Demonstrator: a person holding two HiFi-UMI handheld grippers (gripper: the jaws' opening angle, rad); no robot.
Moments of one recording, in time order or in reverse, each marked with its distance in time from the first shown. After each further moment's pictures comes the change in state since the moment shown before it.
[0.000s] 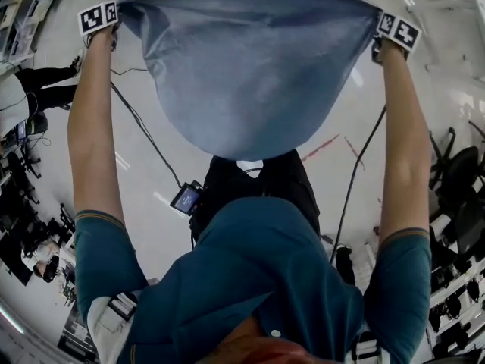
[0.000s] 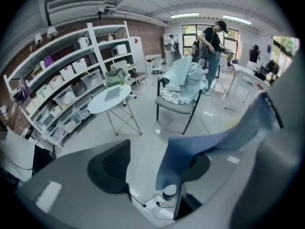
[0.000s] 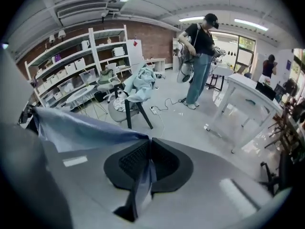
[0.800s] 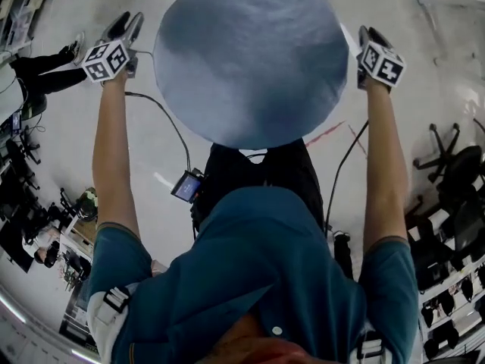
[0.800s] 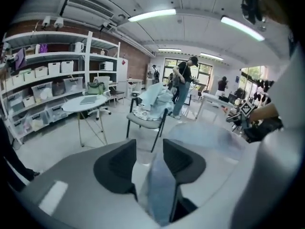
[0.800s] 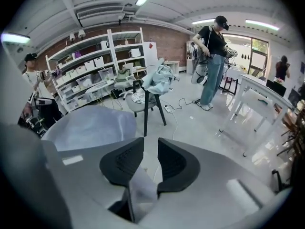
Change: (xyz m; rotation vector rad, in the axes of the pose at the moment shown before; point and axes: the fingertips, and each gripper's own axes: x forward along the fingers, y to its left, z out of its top) left arm -0.063 -0.101 -0.076 -0.055 -0.335 -0.347; right arm -0.023 0.066 -0.110 -0.096 -0.041 0.123
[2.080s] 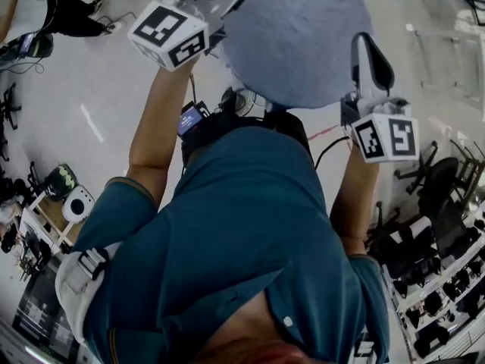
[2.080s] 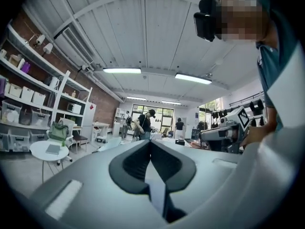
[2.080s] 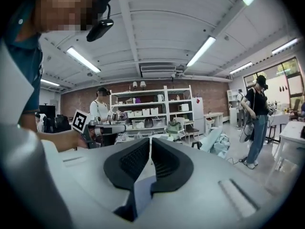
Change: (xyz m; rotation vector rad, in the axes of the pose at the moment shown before) left arm -0.330 -0.218 0.130 0.097 -0.549 -0.421; right arm -0.420 0.421 0.075 -0.278 -0.589 0.423
